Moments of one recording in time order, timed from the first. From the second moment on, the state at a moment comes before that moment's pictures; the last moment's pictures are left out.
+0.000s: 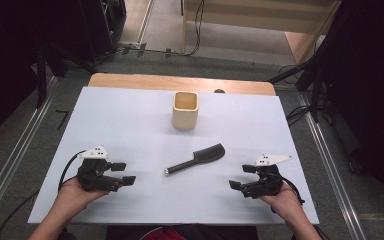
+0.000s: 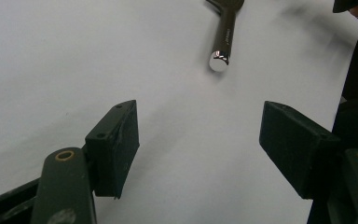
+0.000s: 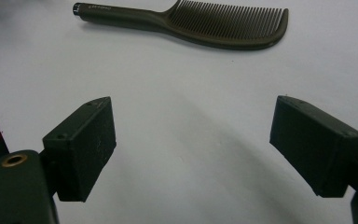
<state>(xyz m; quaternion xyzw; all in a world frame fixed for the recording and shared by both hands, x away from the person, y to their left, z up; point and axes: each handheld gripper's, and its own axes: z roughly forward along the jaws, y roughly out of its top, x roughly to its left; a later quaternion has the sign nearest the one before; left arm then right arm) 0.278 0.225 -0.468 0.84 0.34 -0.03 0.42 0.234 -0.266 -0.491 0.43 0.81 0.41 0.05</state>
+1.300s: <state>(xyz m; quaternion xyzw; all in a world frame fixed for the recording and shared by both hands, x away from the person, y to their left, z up) 0.280 0.220 -0.468 0.85 0.34 -0.02 0.41 0.241 -0.264 -0.492 0.43 0.80 0.41 0.04</state>
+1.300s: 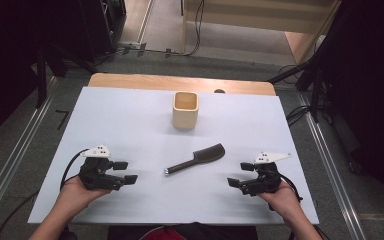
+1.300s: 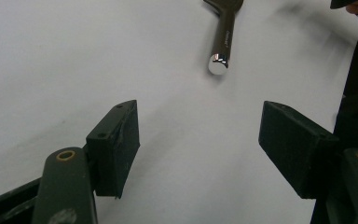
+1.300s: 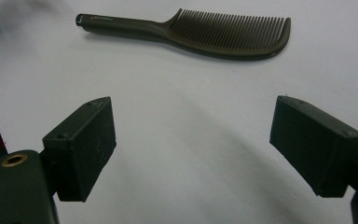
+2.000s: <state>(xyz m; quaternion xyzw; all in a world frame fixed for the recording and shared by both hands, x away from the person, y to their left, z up) 0.276 0.226 -0.466 0.84 0.34 -0.01 0.42 0.245 -0.256 -0.486 0.41 0.81 0.42 0.04</state>
